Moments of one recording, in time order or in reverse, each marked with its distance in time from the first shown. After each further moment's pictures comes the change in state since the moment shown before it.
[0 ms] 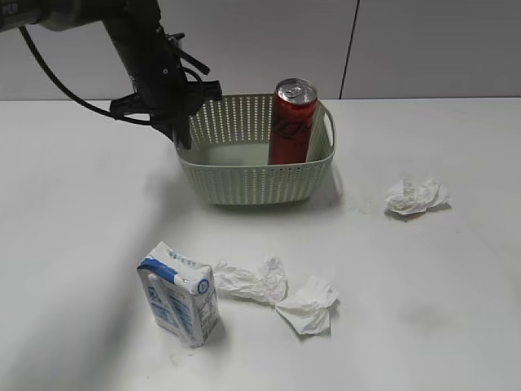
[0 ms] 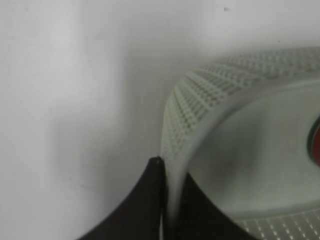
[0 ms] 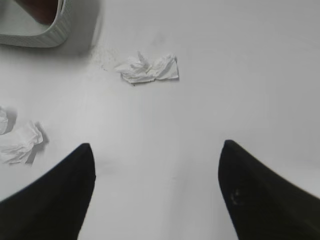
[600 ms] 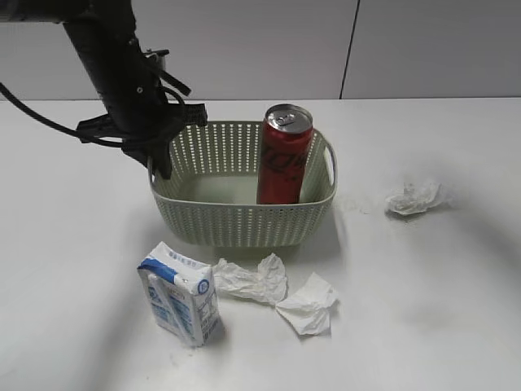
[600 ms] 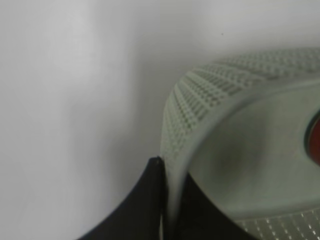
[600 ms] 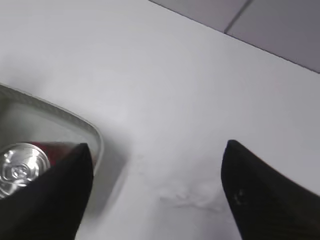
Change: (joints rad) left arm -0.042 -0.288 0.445 0.001 -0.086 -0.004; right arm 0.165 0.647 -0.722 0.008 0.057 -0.001
